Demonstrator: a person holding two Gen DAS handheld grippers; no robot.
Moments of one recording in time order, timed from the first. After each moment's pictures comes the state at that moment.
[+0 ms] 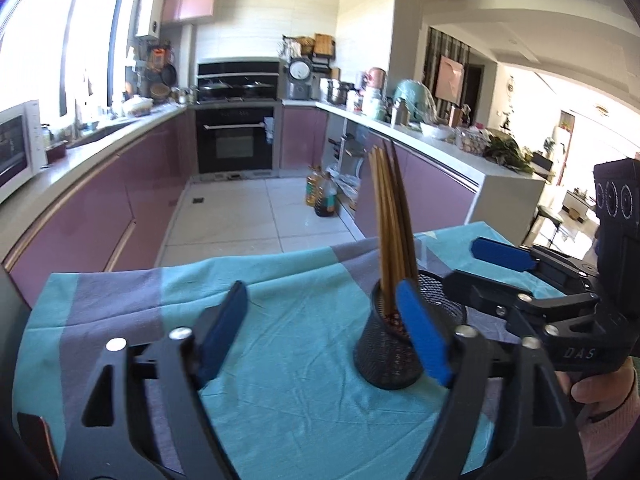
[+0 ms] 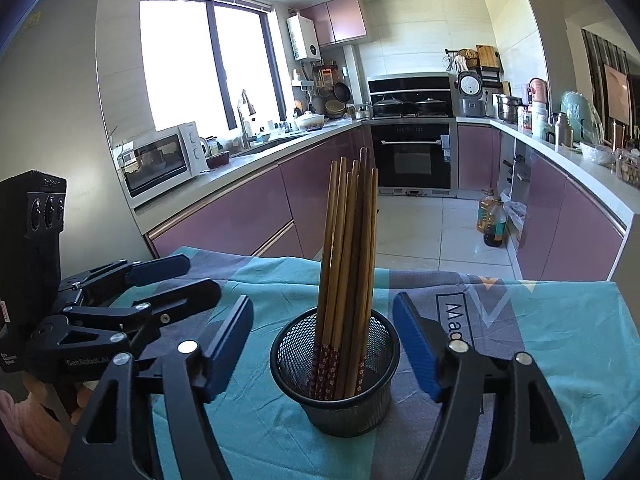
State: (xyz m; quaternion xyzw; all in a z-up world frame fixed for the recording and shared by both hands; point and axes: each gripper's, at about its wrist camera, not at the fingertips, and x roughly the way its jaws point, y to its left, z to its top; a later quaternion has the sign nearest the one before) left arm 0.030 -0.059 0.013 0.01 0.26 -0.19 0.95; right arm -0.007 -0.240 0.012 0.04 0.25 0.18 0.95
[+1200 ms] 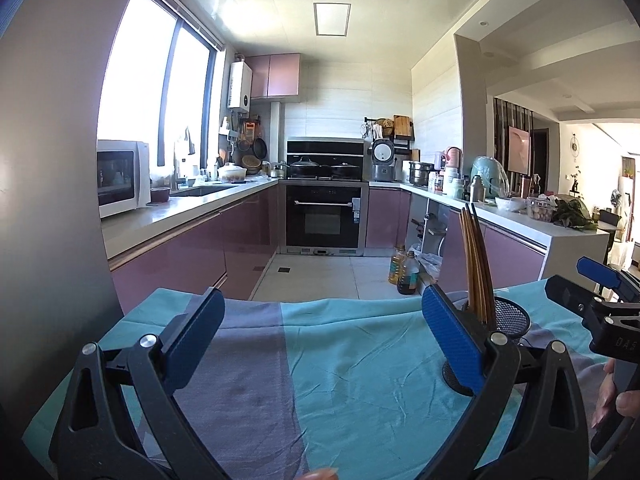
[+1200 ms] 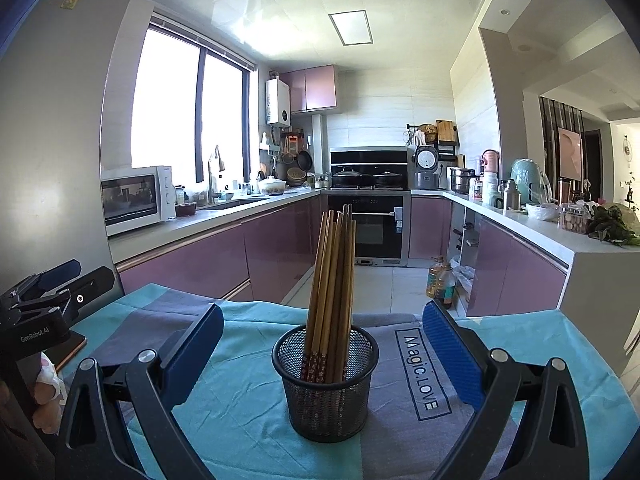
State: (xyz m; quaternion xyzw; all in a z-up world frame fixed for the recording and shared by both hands) left arm -0.081 0.017 0.027 0.00 0.11 -0.03 0.99; right arm -0.070 -0.225 0.010 0.02 0.12 0.08 0.99
